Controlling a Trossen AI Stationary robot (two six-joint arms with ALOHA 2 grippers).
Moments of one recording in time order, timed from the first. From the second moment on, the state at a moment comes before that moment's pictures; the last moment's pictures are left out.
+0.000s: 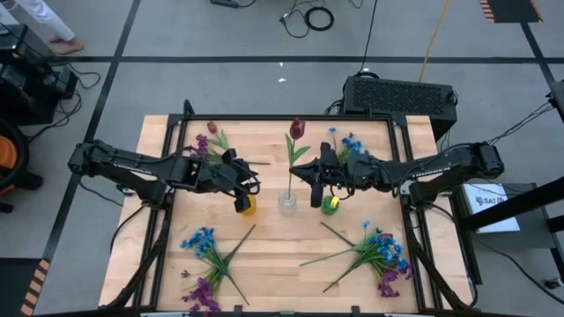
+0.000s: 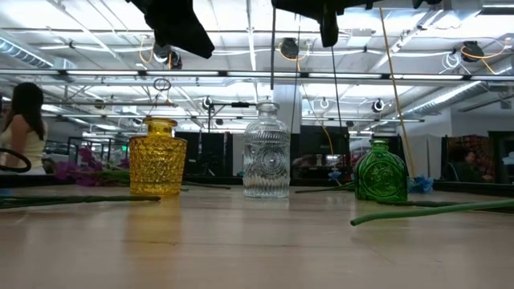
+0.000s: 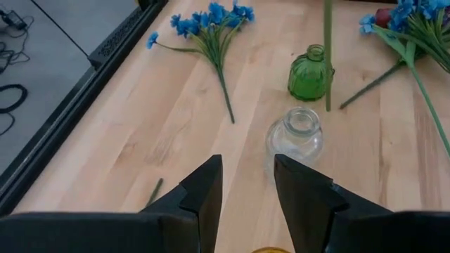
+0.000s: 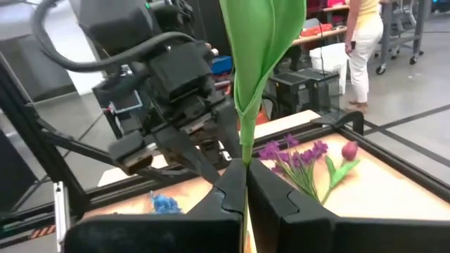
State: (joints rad) left arm -0.14 1.25 1.02 -0.48 -0.39 -0.22; right arm 0.07 1.33 0.88 0.39 0.26 0.30
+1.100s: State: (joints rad) left arm -0.14 1.25 1.02 -0.48 -0.39 -0.22; right arm 0.03 1.49 0.88 0.44 0.29 0.33
